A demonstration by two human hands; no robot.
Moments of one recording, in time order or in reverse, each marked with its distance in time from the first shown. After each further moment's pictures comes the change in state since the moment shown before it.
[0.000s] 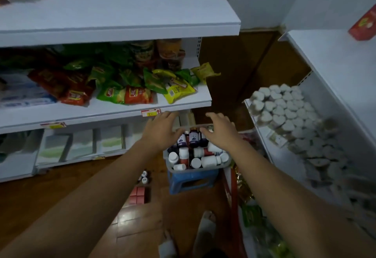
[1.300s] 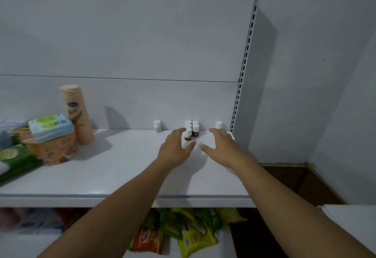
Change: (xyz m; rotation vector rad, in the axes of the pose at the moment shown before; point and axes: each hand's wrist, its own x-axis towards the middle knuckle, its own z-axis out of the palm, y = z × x) left_hand 0.274 -0.020 -0.294 -0.344 0.559 -0.137; right_hand 0.273 -0.165 -0.288 -0.001 0.302 -0.333
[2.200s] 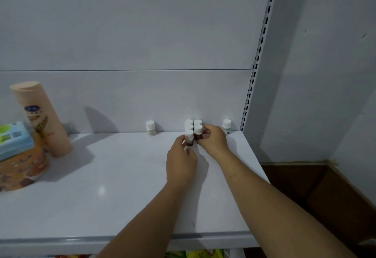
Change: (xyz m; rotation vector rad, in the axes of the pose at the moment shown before) left_hand 0.037 -0.022 0.074 -0.364 0.230 -0.204; right_hand 0.141 0.026 0.098 0.606 0.147 0.111
